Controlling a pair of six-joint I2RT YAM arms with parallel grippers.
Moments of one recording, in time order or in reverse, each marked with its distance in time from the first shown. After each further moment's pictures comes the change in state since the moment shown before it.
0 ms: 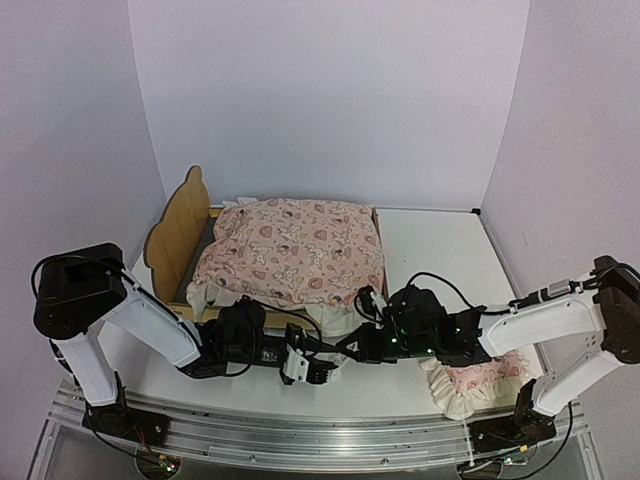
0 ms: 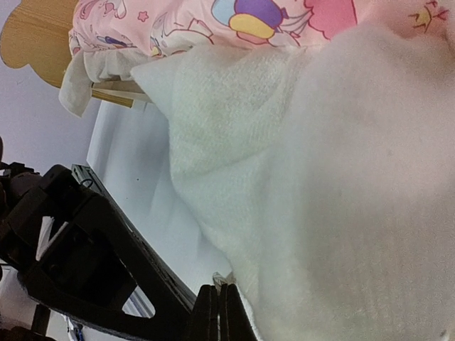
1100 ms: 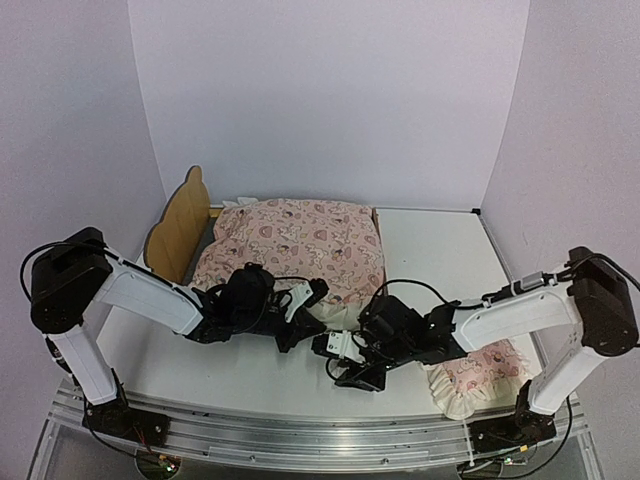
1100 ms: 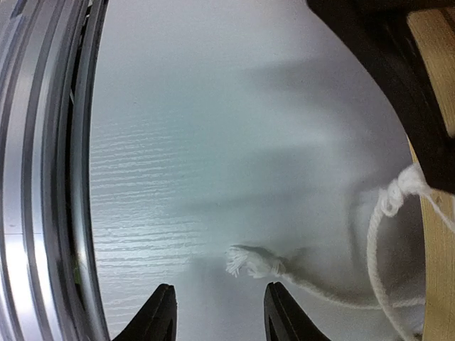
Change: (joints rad) left arm 0.155 -0.042 0.182 -0.472 -0.058 -0.911; right arm 0.035 0.137 0.141 -0.311 -0.061 -1.184
